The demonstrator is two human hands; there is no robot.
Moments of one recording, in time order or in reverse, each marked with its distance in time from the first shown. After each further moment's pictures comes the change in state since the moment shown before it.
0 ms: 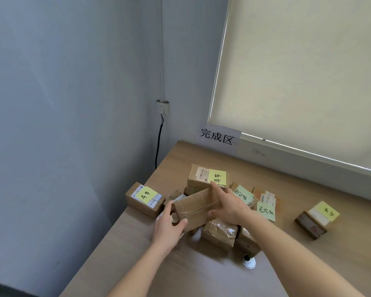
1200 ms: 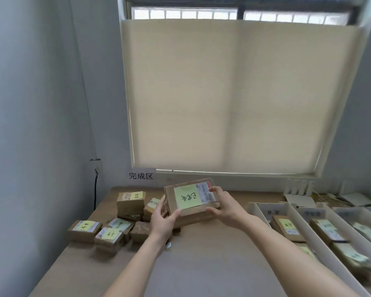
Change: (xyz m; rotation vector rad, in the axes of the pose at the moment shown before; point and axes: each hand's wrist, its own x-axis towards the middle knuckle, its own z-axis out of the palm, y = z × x) left_hand -0.432 0.181 0.069 -0.489 -0.171 0.404; right_hand -0.548 0.106 -0.089 0.232 0.514 0.116
